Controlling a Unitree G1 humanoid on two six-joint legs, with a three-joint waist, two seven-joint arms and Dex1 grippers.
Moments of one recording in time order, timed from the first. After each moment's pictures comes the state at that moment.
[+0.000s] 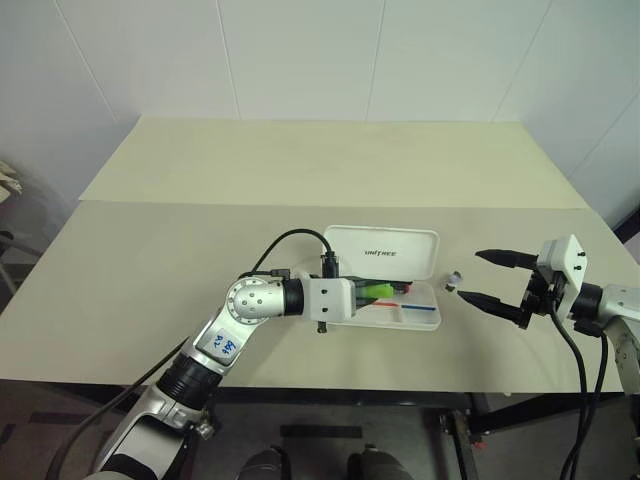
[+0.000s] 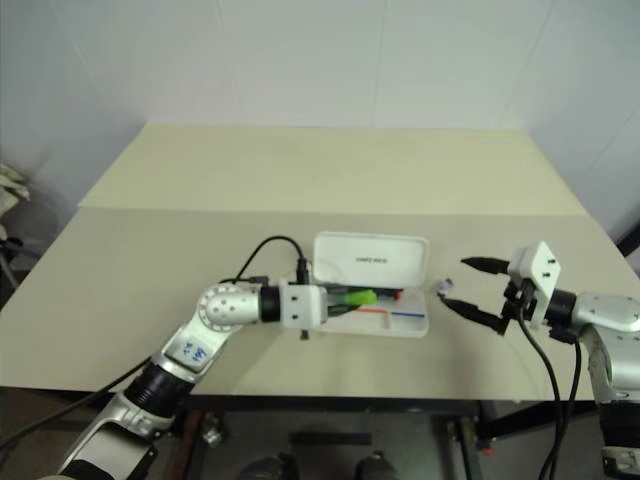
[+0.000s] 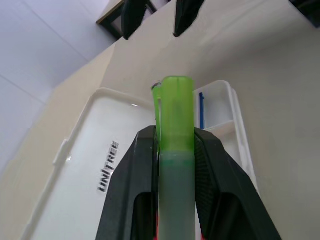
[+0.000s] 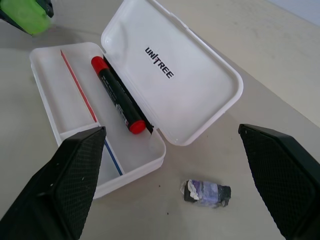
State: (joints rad) left arm -0.60 0.39 -0.38 0.05 0.07 -0.19 -0.79; right arm -0.31 -0.84 -0.24 0.19 0.43 0.07 1.20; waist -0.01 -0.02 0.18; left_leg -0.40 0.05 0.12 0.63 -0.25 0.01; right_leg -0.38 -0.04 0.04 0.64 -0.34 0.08
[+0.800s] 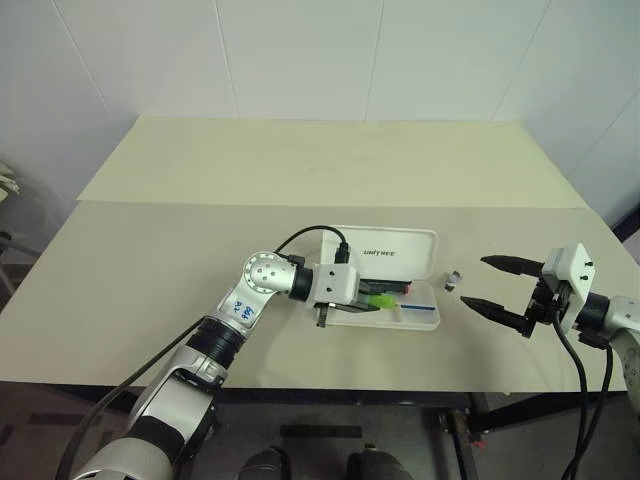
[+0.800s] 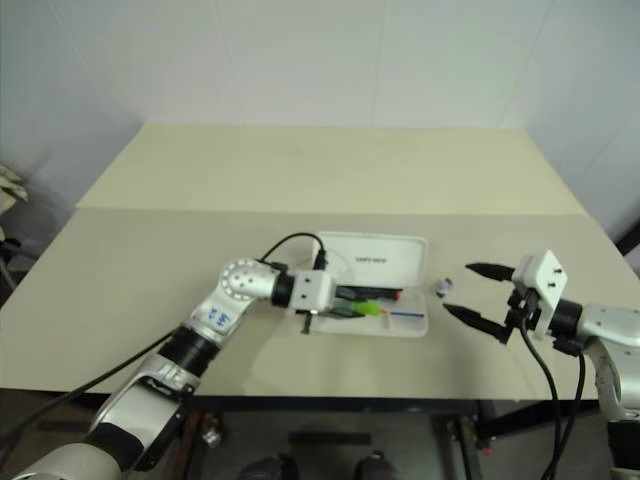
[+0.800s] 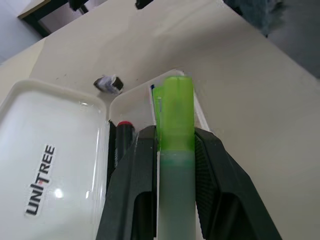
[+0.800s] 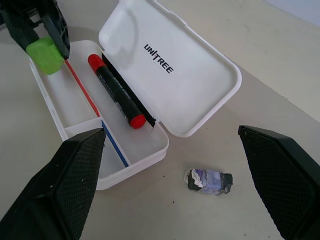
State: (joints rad) left arm -0.82 0.29 -0.38 0.44 0.00 -0.26 -1.08; right arm -0.20 -0.84 -0.29 0.08 0.45 0.10 1.14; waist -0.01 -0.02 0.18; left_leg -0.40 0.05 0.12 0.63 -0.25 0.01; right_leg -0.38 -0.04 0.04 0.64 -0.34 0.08
